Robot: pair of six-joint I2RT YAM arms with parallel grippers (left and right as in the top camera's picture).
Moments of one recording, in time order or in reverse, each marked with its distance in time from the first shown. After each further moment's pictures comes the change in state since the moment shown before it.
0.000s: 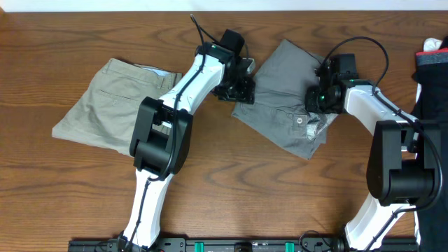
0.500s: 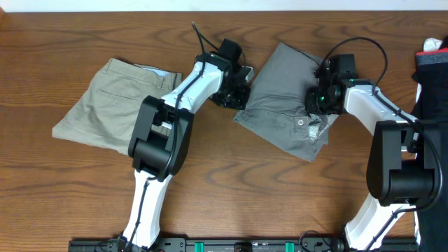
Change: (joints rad) left arm 0.000 -0.020 -0.153 0.117 -0.002 0.028; right arm 0.002 0.000 0.005 -0.026 0.018 -0.023
